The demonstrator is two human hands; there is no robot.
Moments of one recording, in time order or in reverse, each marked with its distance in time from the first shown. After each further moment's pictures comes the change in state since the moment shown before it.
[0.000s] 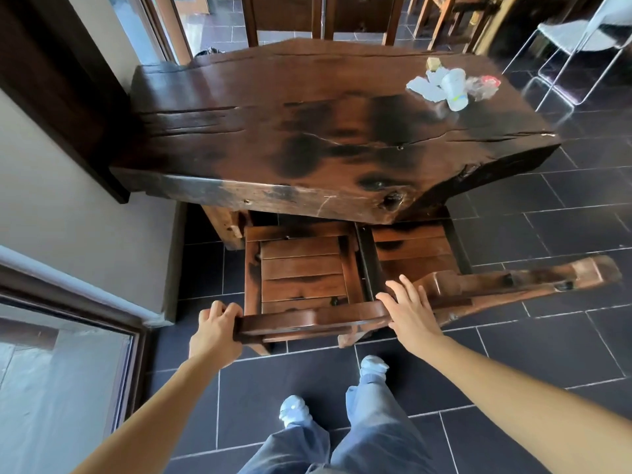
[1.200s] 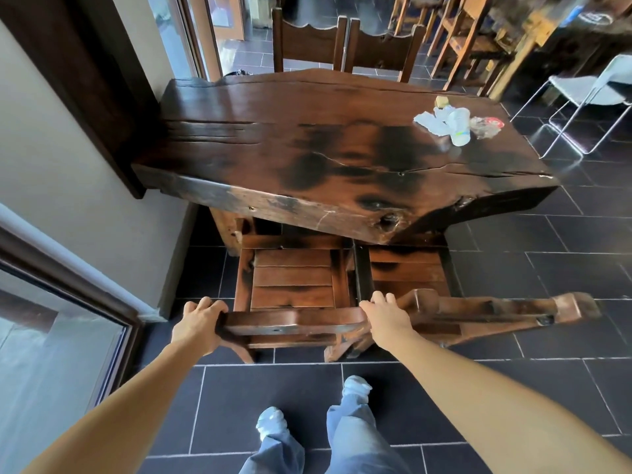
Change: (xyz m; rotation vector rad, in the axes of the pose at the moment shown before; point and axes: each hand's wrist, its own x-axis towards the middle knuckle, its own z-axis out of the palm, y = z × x) left_hand -0.018 0.004 -0.010 0.087 -0.009 -0.031; right_hand 0.008 -0.010 -0.039 0.026 -0.154 0.046
